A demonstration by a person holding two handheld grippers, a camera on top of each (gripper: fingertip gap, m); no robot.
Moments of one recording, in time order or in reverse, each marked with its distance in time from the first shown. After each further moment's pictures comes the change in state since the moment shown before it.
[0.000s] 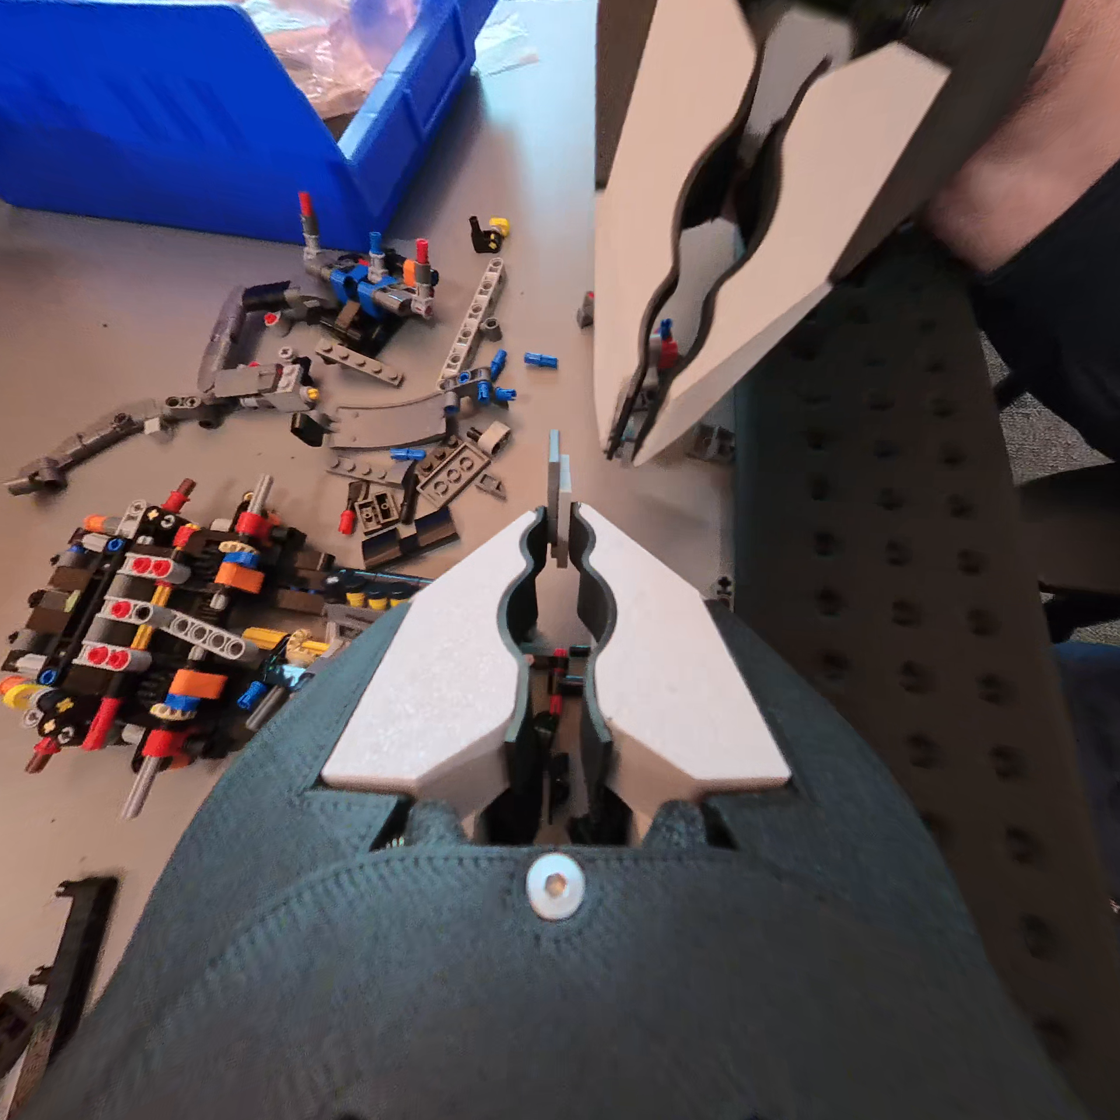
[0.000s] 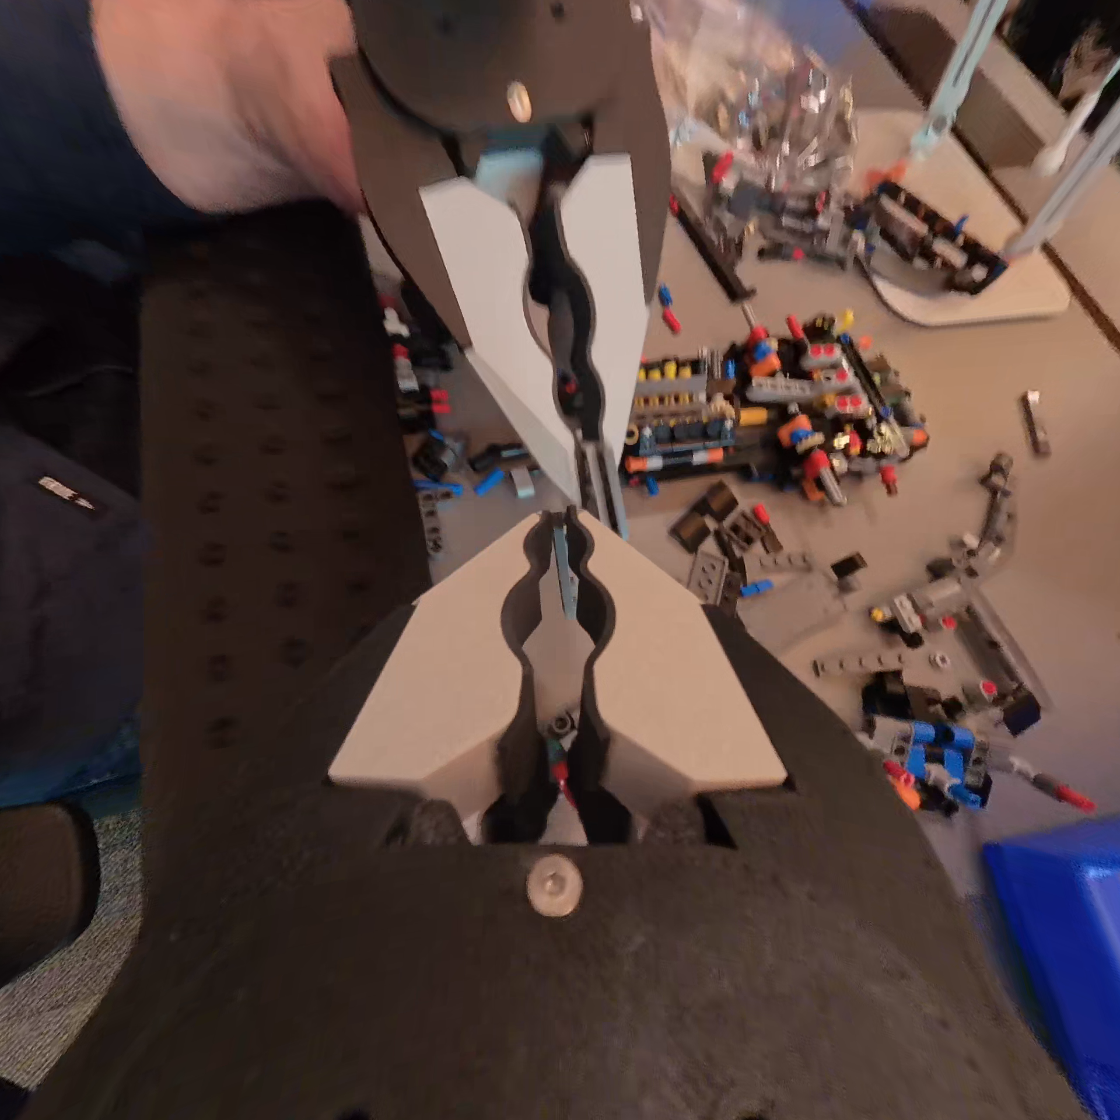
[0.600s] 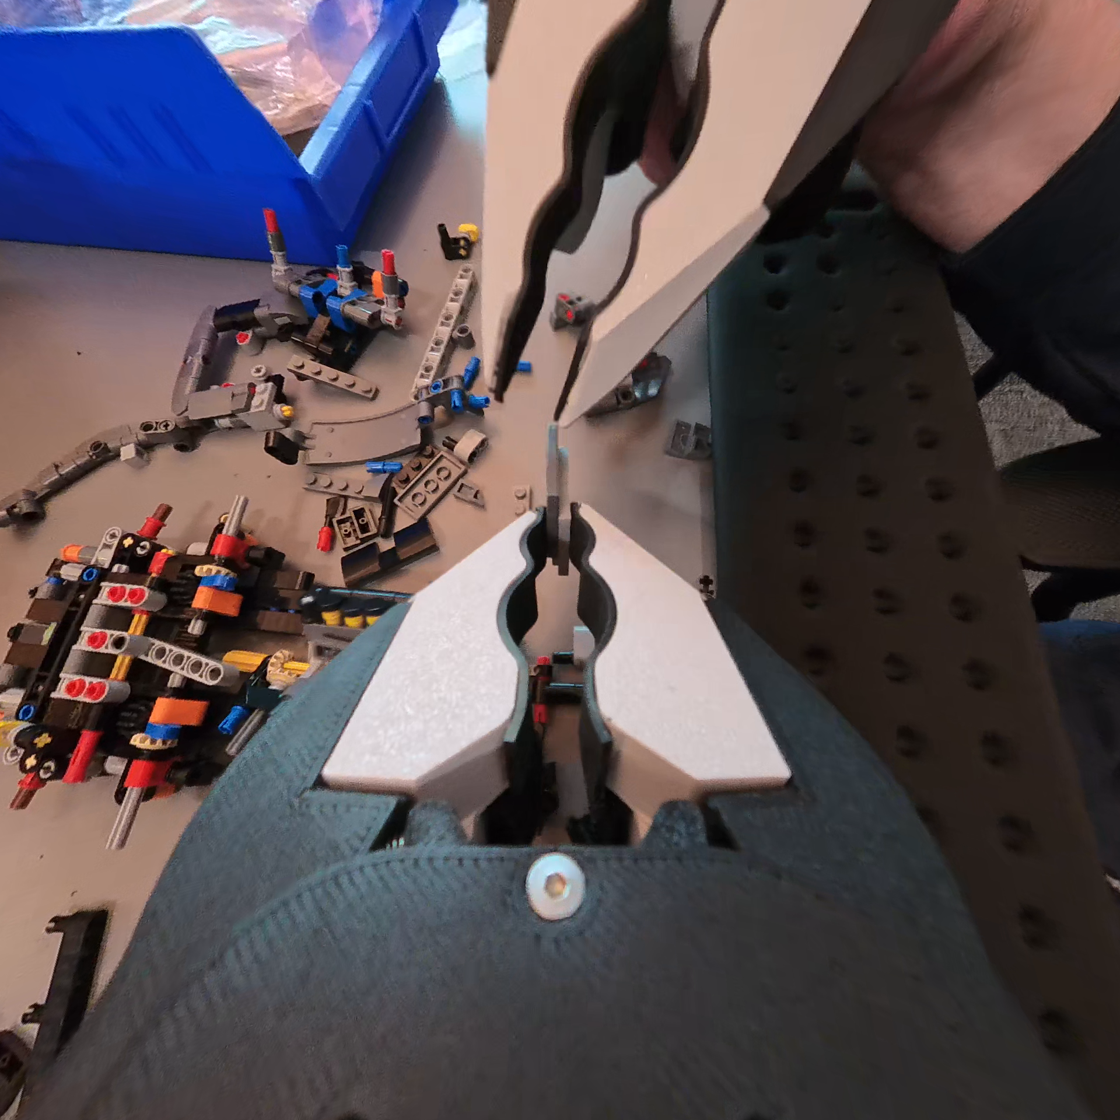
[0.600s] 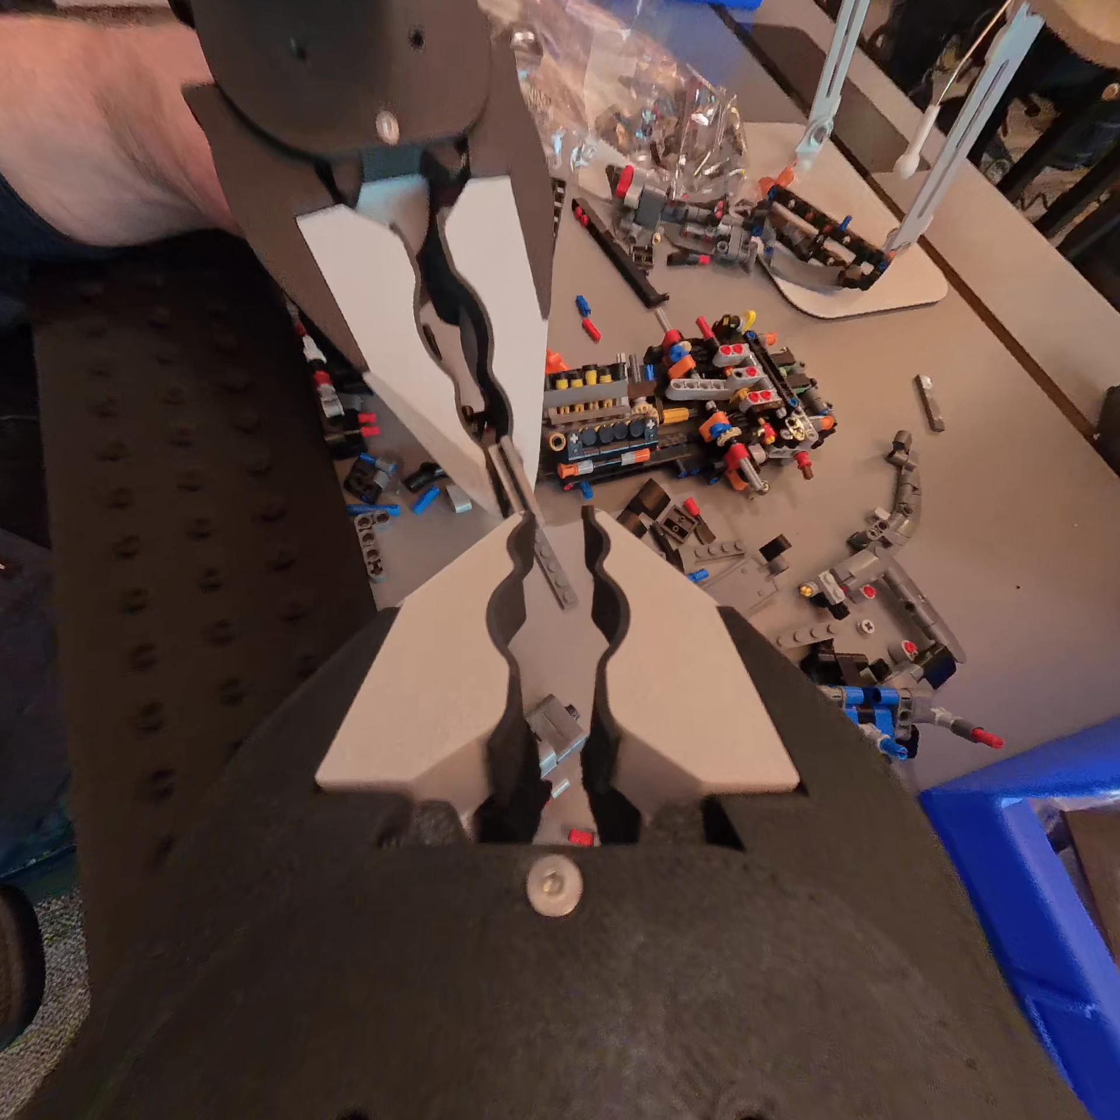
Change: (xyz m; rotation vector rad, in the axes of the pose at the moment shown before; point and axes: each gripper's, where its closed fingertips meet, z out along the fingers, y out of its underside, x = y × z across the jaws) left arm 0.009 -0.001 0.003 -0.003 0.024 0.046; right arm 0.023 -0.009 -0.007 0.043 0.117 0.039
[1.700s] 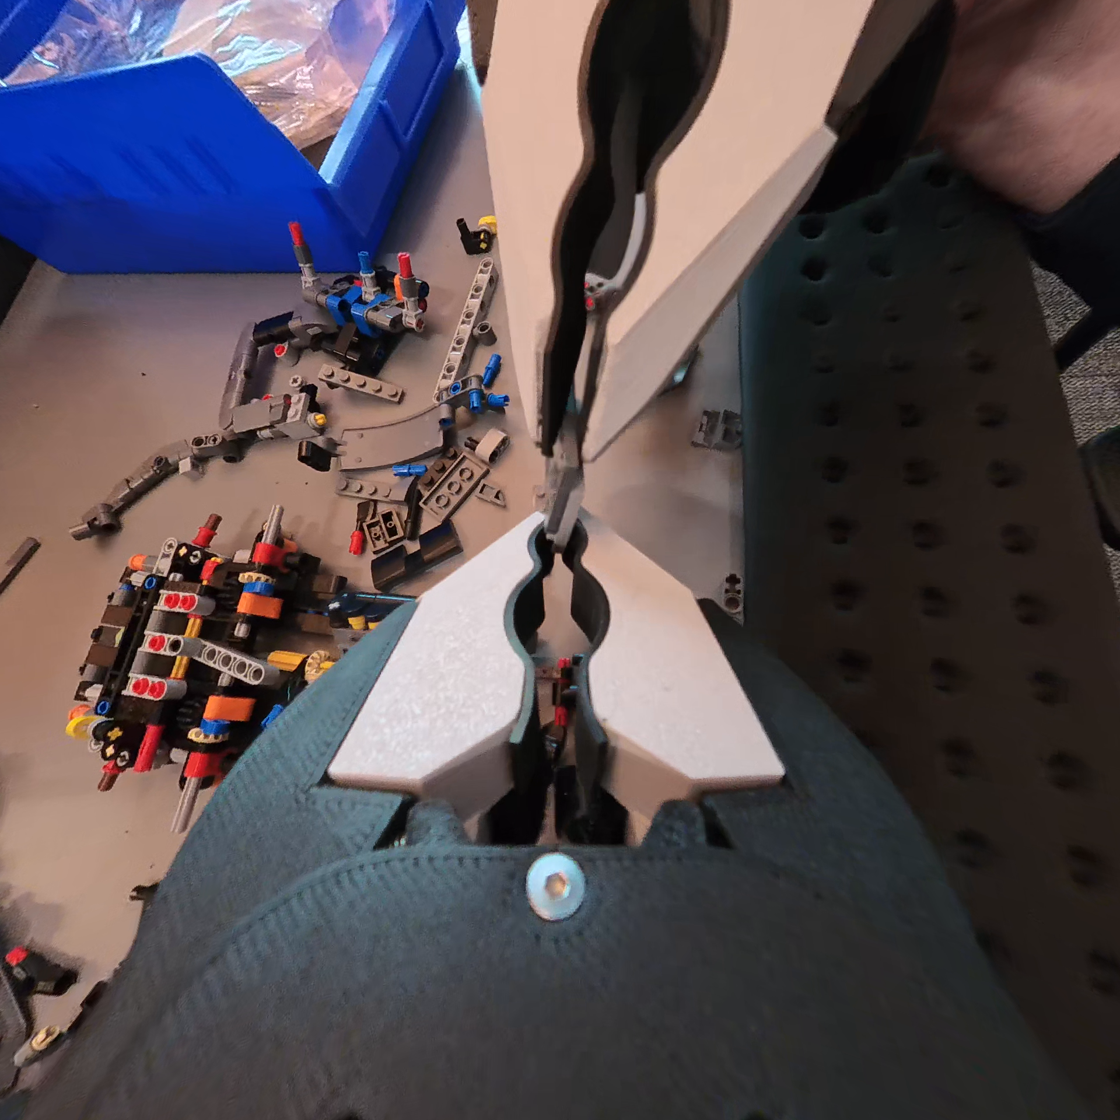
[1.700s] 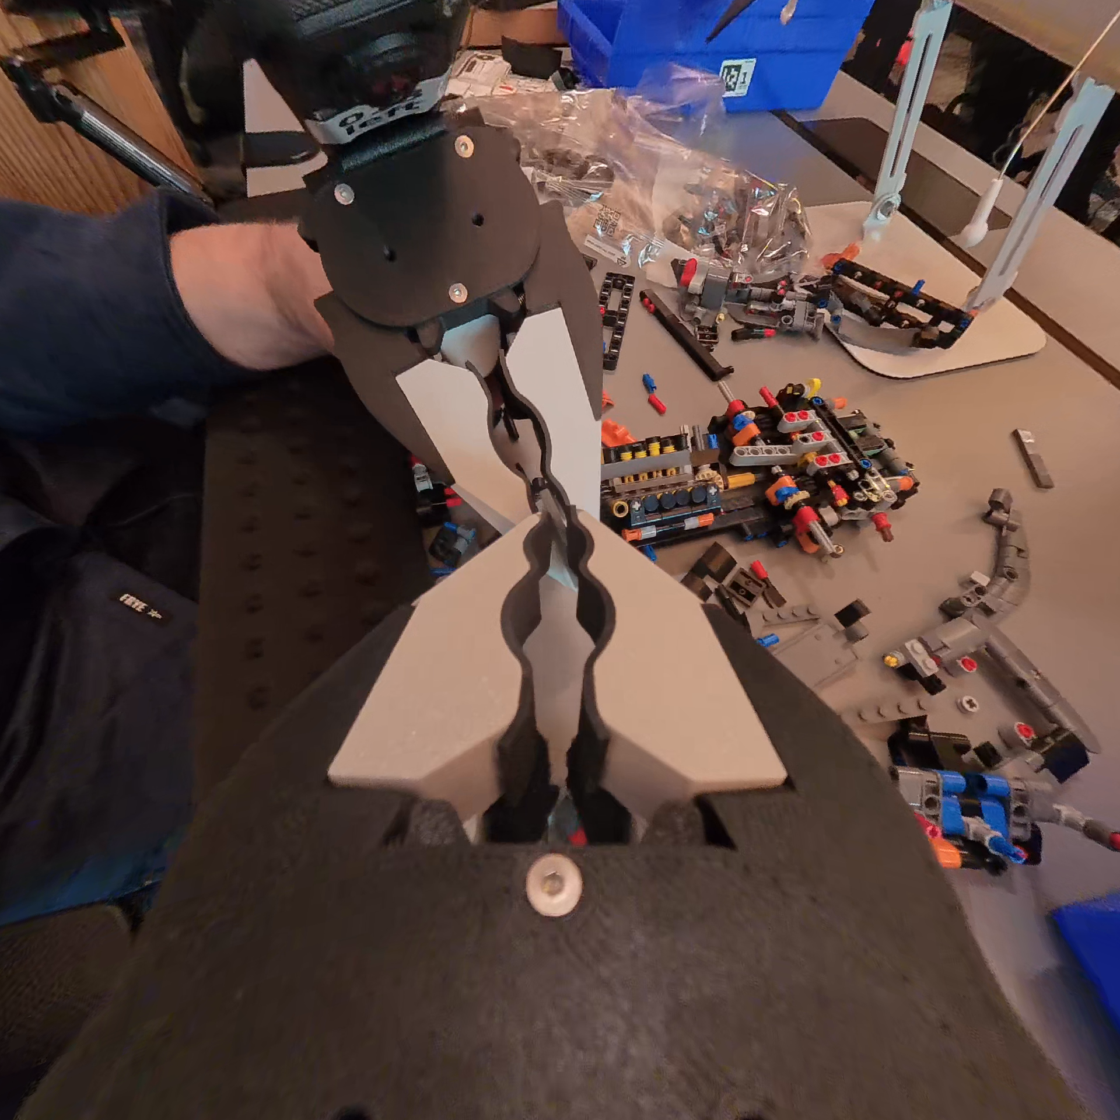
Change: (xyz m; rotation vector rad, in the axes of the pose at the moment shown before) left arm -0.004 0.001 0.003 -0.034 -0.085 0.083; right arm -0.019 -0.024 0.000 0.116 -0.137 0.074
